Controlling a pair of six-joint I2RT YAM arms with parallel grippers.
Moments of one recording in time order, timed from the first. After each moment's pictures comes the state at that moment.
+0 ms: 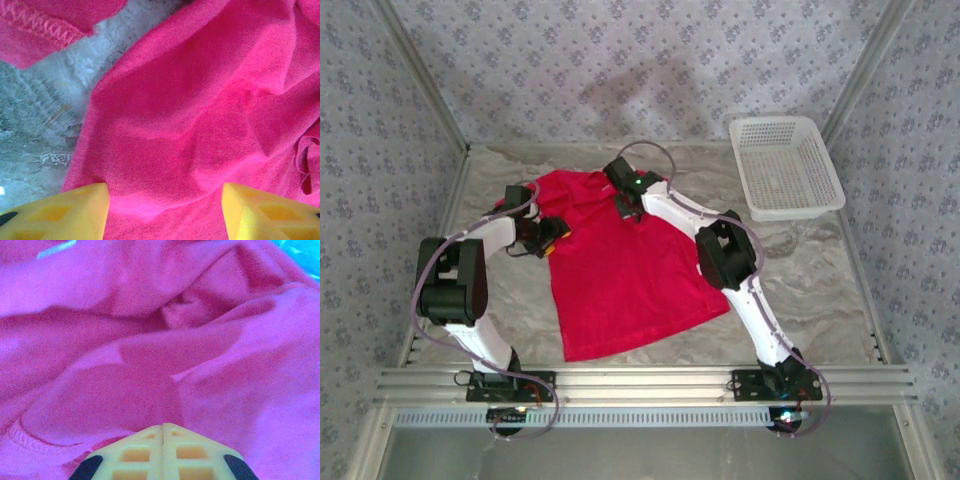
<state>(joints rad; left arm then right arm) -0.07 1.72 1.00 -0.40 0.37 -0.73 0.68 2.43 2.15 -0.77 0.31 0.23</state>
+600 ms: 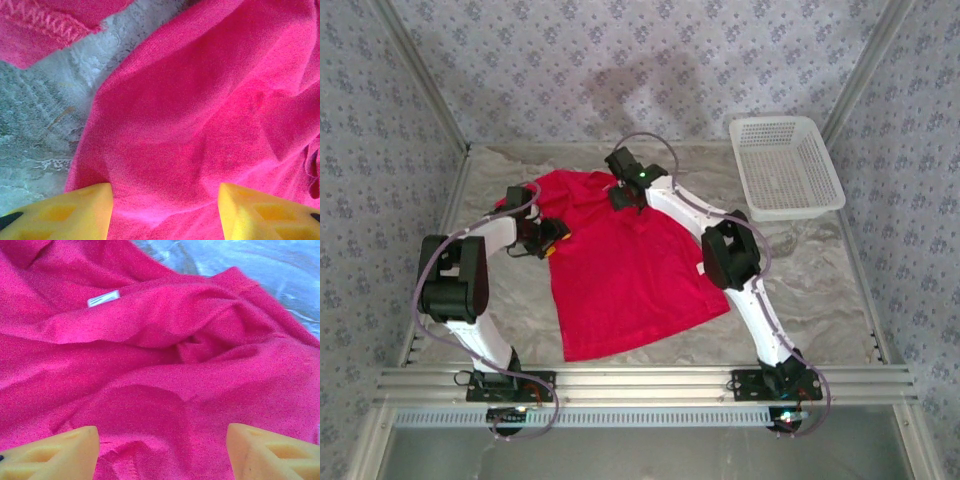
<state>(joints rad) -0.07 1.75 1.00 -0.39 0.37 -0.73 0.68 2.41 2.18 -0.76 0.23 0.17</state>
